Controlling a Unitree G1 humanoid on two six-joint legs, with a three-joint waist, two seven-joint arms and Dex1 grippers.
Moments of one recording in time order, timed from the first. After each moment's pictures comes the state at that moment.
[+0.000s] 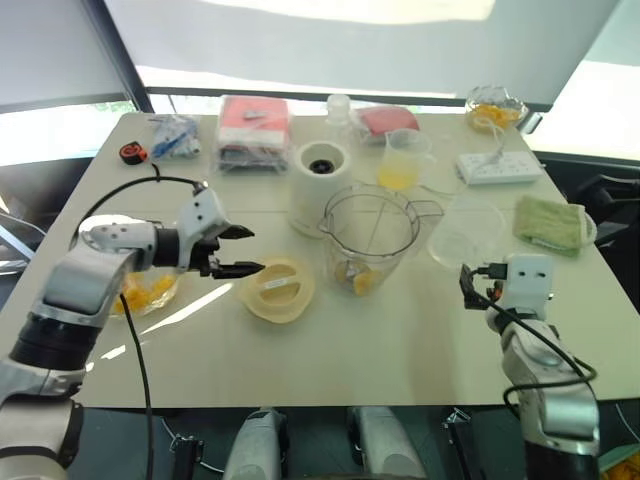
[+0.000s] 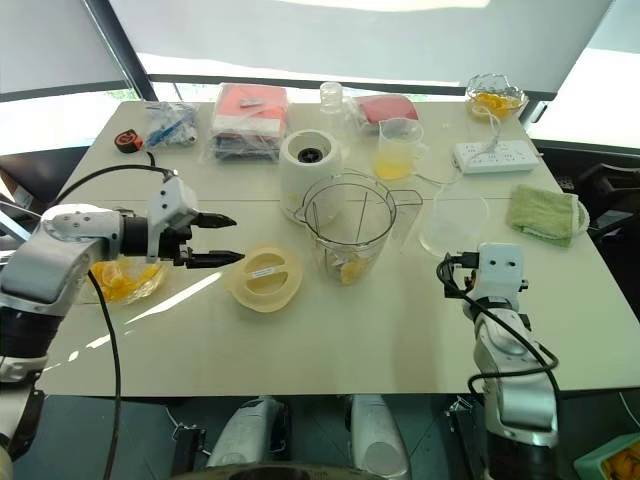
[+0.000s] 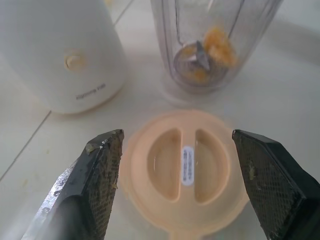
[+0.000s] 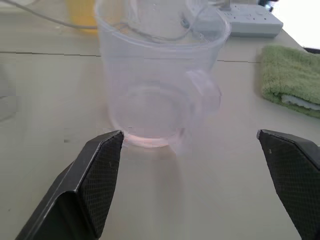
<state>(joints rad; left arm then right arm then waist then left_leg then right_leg) -0.54 0.84 -0.16 0.02 -0.31 0.43 -1.15 0.10 -0.34 -0.24 -0.53 0.14 0.68 0.07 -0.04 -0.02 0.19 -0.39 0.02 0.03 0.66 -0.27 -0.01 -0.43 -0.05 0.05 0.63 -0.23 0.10</state>
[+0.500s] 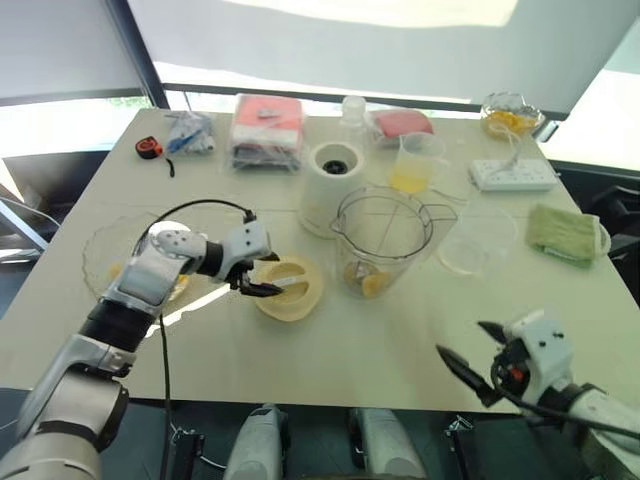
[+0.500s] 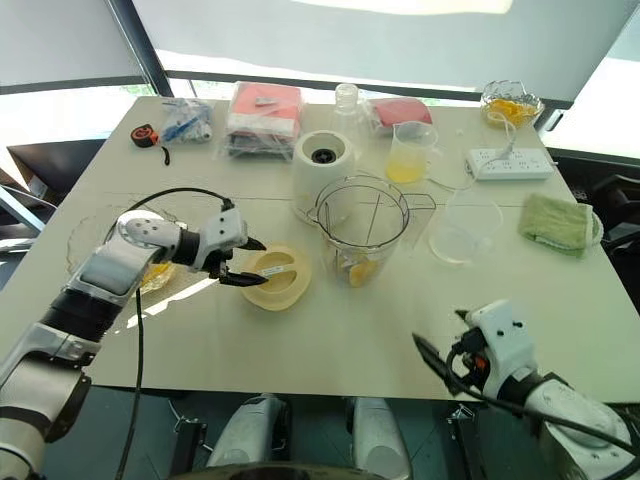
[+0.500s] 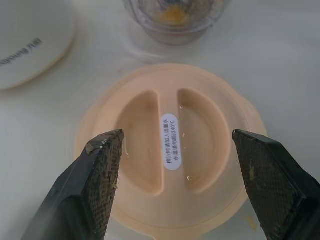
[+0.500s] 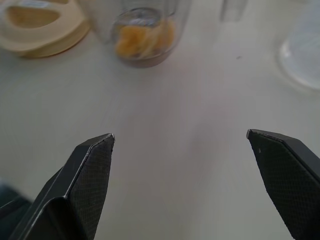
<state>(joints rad) -0.66 0.67 -0.38 0.25 -0.05 0.31 -1.21 0.58 -0.57 -0.46 -0.93 0.55 0.85 0.59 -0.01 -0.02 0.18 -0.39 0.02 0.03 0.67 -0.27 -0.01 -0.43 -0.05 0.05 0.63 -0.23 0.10</state>
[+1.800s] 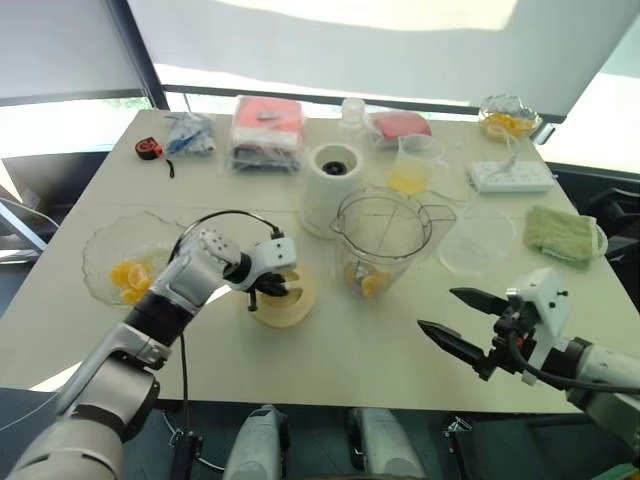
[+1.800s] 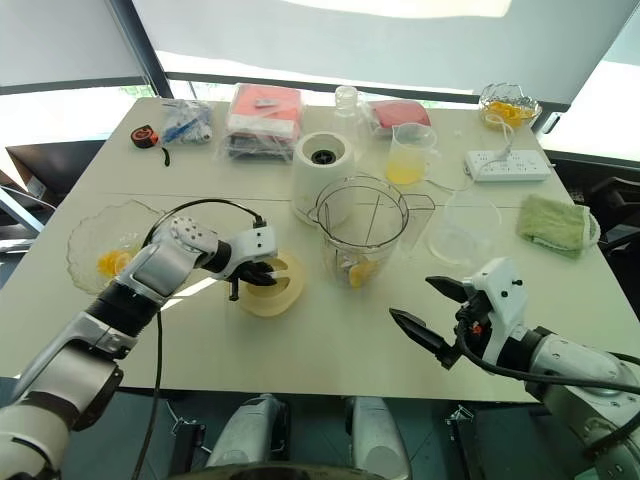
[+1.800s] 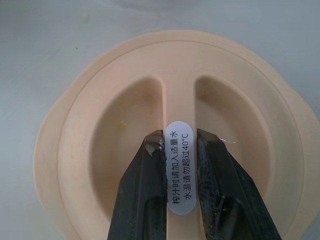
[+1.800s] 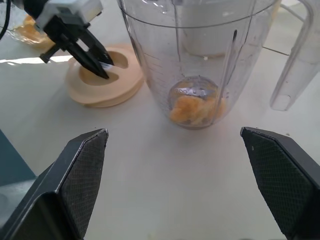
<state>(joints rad) -0.73 0.60 -0.45 0.24 0.13 0.52 -1.21 0.30 -0.74 -0.43 -0.82 0.83 0.84 0.54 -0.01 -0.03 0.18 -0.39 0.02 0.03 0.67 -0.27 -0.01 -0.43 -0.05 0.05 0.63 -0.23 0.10</state>
